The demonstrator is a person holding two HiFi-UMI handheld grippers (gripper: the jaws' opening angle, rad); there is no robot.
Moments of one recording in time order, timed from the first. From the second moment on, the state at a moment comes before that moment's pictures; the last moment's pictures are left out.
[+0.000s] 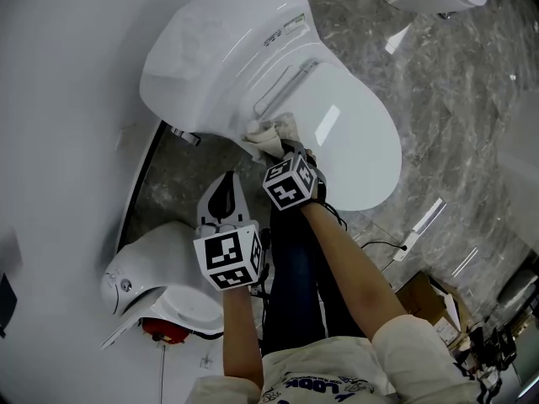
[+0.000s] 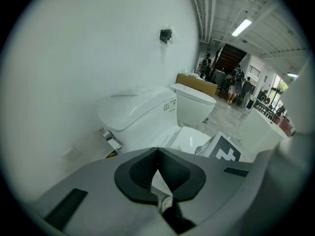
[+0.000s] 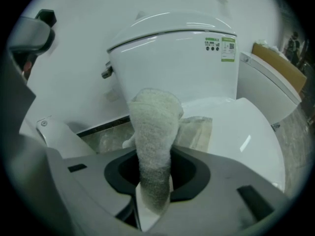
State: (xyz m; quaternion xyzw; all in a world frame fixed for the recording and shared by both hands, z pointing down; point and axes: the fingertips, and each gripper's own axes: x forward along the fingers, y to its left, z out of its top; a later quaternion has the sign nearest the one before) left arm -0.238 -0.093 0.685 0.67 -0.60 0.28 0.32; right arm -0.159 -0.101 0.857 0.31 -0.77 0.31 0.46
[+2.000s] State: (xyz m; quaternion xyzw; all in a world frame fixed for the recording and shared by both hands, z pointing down) left arm -0.102 -0.079 0.661 0.75 -0.52 0.30 0.28; right arm 0.113 0.088 0.876 0.32 -0.70 0.39 0.51
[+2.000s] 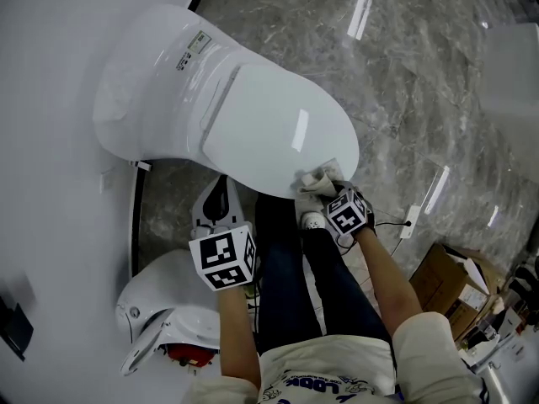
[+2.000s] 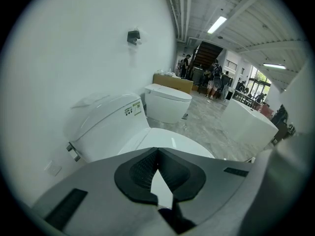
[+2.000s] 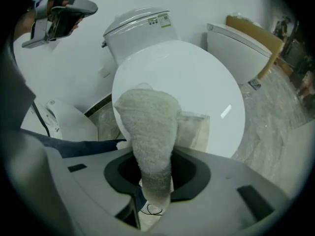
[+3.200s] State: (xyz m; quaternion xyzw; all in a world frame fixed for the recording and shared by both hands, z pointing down) left arm -0.099 -0.086 0.538 0.77 -0.55 0.26 0.22; right arm 0.155 -0.002 0.682 0.54 -0.70 0.38 0.27
